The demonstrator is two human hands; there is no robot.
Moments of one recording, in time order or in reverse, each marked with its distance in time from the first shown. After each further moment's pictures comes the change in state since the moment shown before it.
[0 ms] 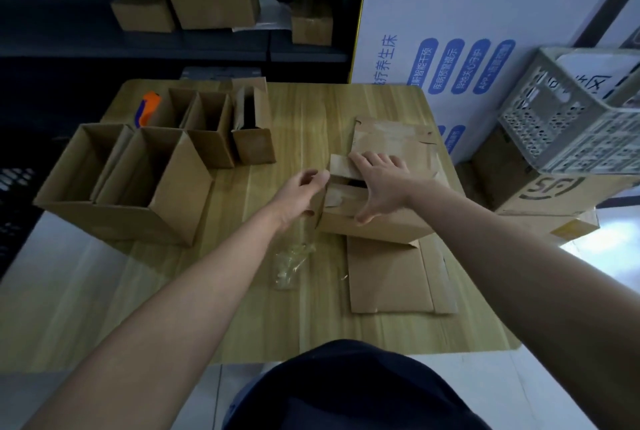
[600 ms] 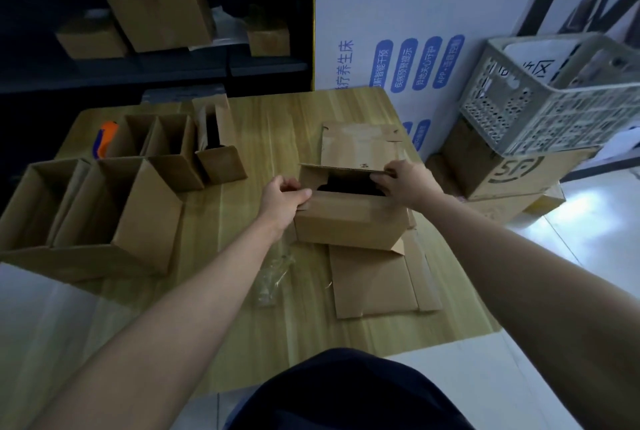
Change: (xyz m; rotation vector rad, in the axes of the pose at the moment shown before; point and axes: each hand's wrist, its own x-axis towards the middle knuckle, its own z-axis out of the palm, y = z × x) left_hand 0.015 0.015 0.034 -0.103 0.251 0.087; right_hand -0.034 0.066 0.016 0.441 0.297 0.495
